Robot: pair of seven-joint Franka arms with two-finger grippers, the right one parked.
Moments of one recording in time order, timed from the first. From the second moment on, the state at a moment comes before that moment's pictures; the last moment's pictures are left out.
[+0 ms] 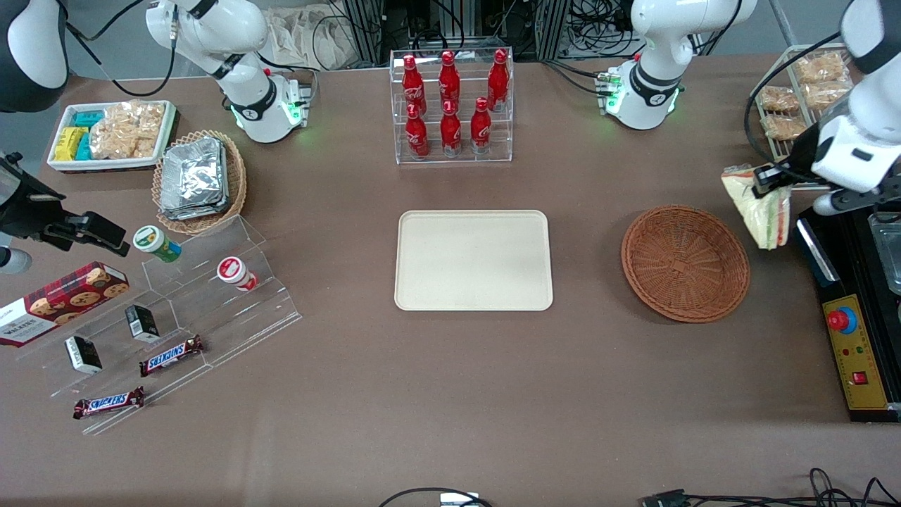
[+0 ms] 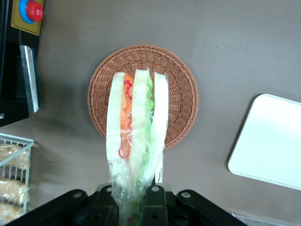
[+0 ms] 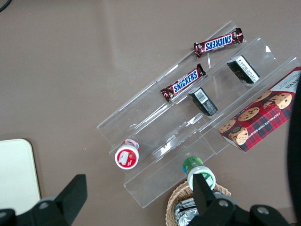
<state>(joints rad) 0.11 -0.16 -0.10 -1.86 -0.02 1.59 -0.23</state>
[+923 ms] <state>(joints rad) -0.03 0.20 -0.64 -1.53 0.03 1.65 -0.92</state>
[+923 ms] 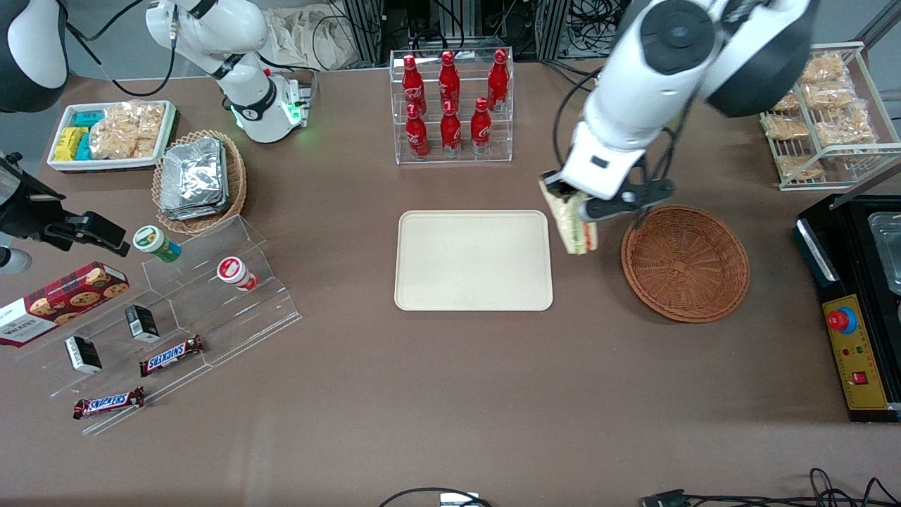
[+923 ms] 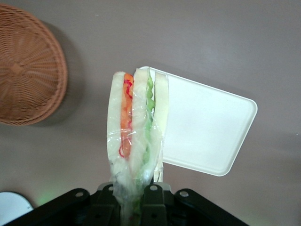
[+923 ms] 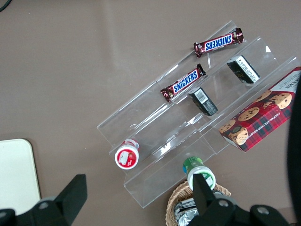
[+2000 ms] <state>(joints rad) -0.09 0.34 -0.65 -2.01 0.32 2.17 -0.94</state>
